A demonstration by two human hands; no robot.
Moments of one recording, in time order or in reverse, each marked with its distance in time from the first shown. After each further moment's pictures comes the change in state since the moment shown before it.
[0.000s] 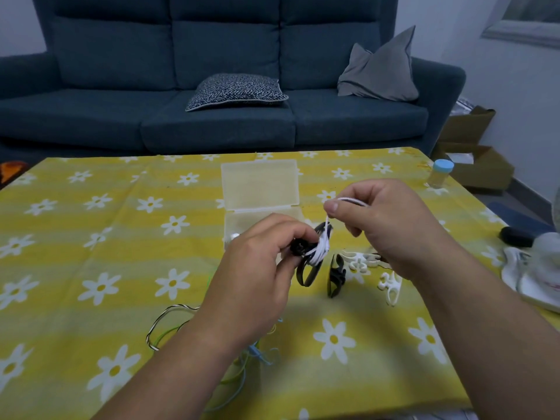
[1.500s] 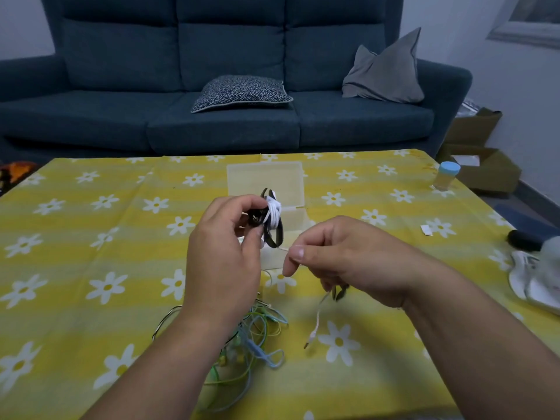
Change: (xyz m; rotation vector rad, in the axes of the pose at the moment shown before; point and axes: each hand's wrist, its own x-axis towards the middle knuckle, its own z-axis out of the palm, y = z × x) left_hand 0.006 -0.016 -0.012 0.035 0.359 -0.238; right_hand -0.012 -0.006 0.026 0.040 -0.585 0.074
